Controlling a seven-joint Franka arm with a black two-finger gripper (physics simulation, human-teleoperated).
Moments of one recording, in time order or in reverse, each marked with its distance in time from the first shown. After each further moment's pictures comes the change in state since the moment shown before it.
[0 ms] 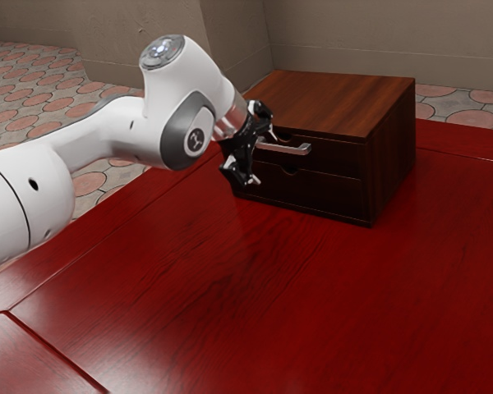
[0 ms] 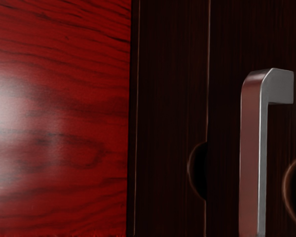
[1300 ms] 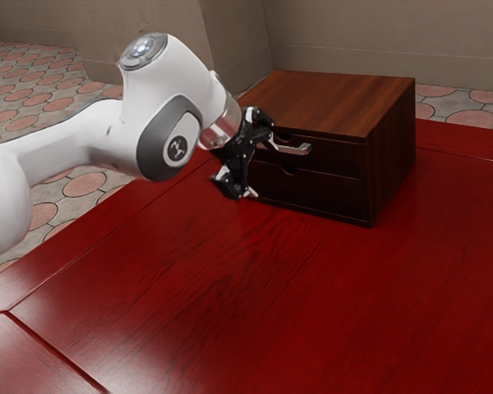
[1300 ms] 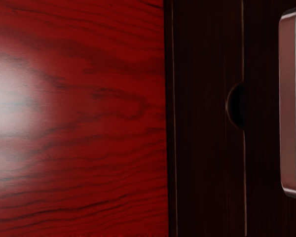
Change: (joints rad) arm -0.157 -0.165 0.088 -0.181 0.008 -0.003 0.006
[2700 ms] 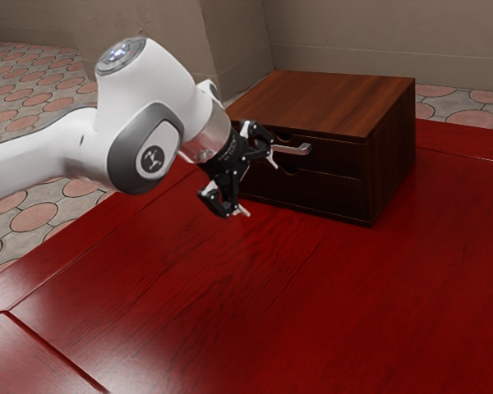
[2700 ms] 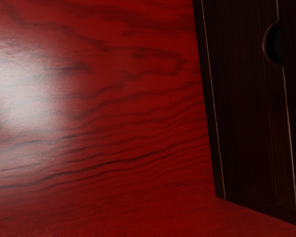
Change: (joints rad) arm -0.058 -0.167 0.006 -0.167 -0.004 -0.034 0.084
